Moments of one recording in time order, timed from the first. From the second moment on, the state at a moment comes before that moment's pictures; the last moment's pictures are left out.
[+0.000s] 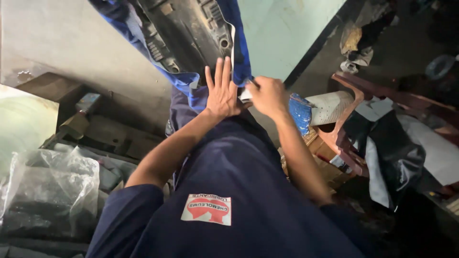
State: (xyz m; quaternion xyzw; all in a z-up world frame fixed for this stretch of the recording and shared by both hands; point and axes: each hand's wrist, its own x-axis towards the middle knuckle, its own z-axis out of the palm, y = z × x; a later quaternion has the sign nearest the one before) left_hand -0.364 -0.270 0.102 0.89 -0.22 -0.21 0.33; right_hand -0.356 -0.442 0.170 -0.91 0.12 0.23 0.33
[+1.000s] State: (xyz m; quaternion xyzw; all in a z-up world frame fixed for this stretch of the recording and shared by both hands) left_hand -0.373 -0.282 0.077 0.90 -0.31 -0.10 0.28; right_hand -0.464 -0.476 -0.011 -0.58 0.34 0.17 0.72
